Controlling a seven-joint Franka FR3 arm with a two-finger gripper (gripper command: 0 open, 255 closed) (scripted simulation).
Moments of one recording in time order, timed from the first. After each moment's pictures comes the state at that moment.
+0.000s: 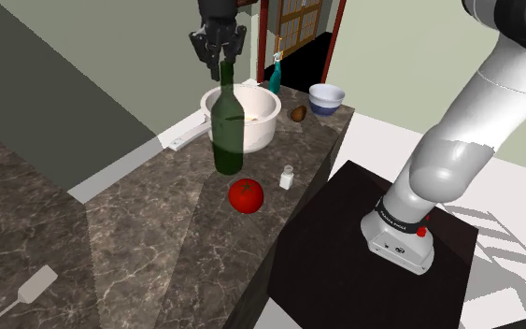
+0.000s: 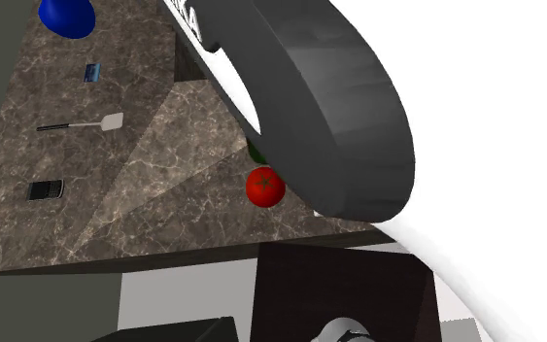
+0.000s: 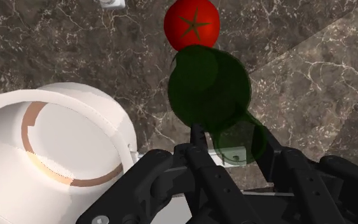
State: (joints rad) arm 0.08 -0.04 0.37 -1.65 0.05 1.59 0.41
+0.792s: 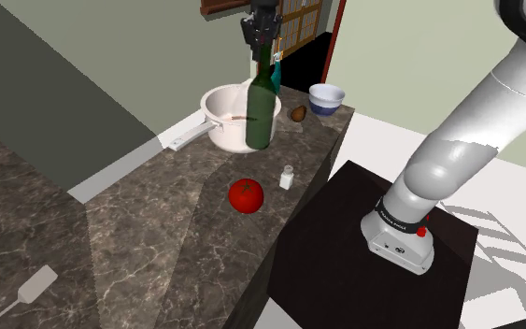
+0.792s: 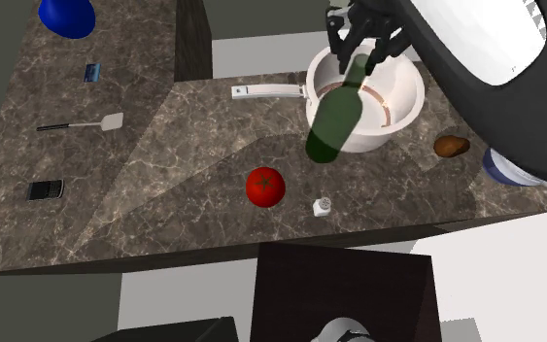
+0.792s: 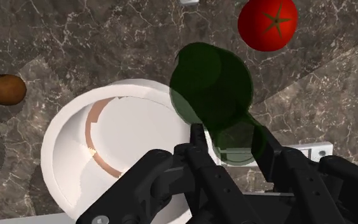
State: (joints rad) arm -0.05 -0.14 0.20 -1.75 0.05 1.59 0.11
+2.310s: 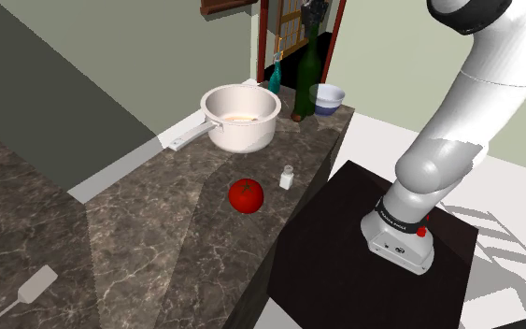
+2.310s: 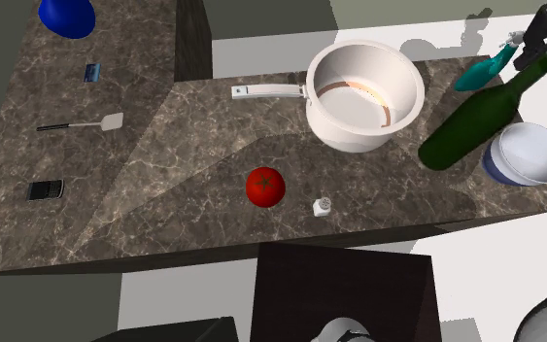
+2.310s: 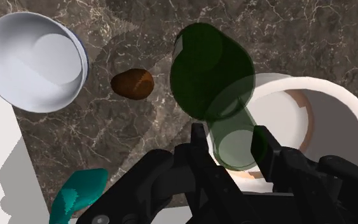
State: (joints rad) arm -0.30 0.09 -0.09 -1.49 0.02 1.54 -0.42
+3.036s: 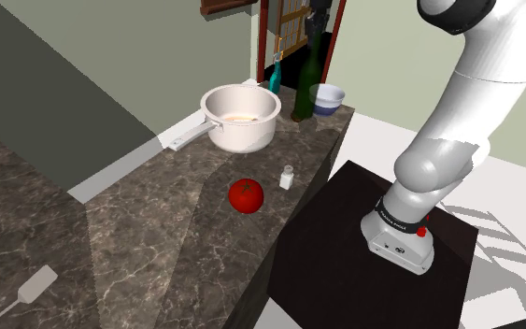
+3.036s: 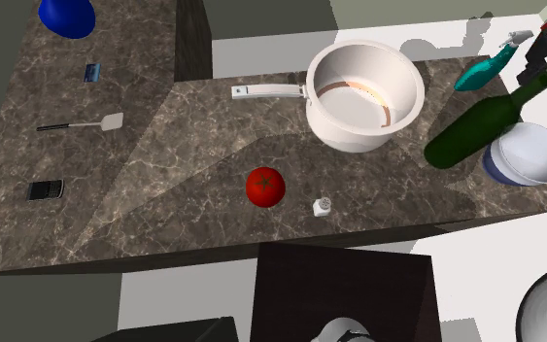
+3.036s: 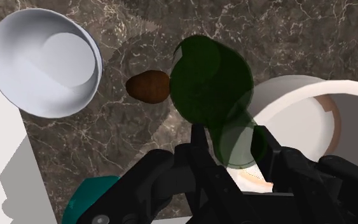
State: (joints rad) arm -0.33 0.14 -0.11 -1.52 0.02 1.63 -0.48
